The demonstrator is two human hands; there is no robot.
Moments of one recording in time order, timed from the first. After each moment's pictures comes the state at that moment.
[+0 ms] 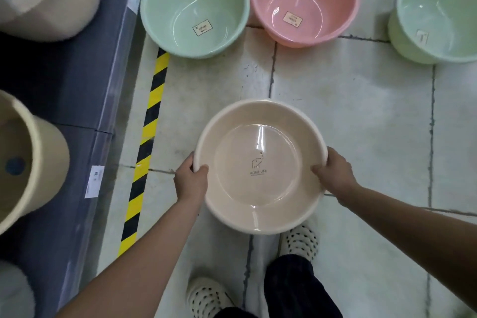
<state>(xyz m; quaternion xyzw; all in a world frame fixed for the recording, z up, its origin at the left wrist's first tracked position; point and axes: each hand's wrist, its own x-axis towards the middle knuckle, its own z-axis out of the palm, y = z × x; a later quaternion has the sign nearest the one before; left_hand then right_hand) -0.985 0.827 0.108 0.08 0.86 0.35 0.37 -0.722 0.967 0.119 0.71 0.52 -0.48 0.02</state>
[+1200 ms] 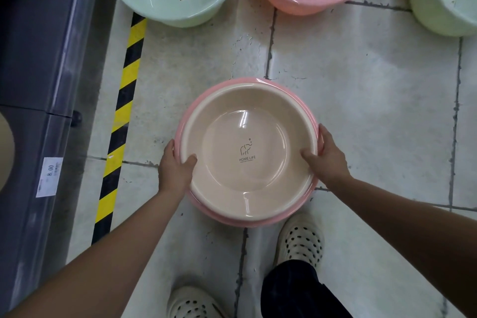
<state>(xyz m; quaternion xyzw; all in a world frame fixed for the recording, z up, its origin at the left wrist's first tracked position) -1.001 0.824 -0.002 0.11 0.88 0.26 0.39 -0.714 0.971 0.006 0.69 0.56 -0.45 0.01</state>
